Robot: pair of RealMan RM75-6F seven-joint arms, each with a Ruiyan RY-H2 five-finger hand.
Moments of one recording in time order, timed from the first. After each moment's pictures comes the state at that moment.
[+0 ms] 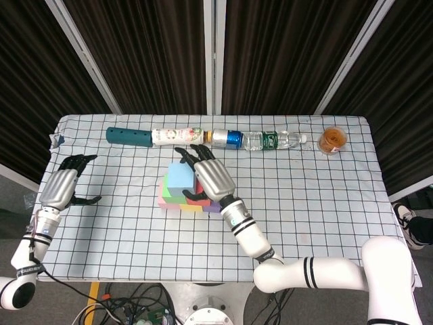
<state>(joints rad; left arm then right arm) -0.46 -1.17 -0.17 -1.56 1.23 1.07 -0.15 1.08 -1.70 0.41 -1.67 -0.80 1.11 -0.38</state>
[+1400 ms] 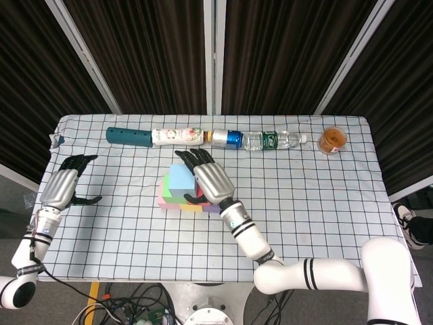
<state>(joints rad) -0.46 -1.18 -0.17 -1.55 1.24 1.07 -0.16 1.07 -1.71 0.40 -1.67 -0.79 1.09 -0.41</state>
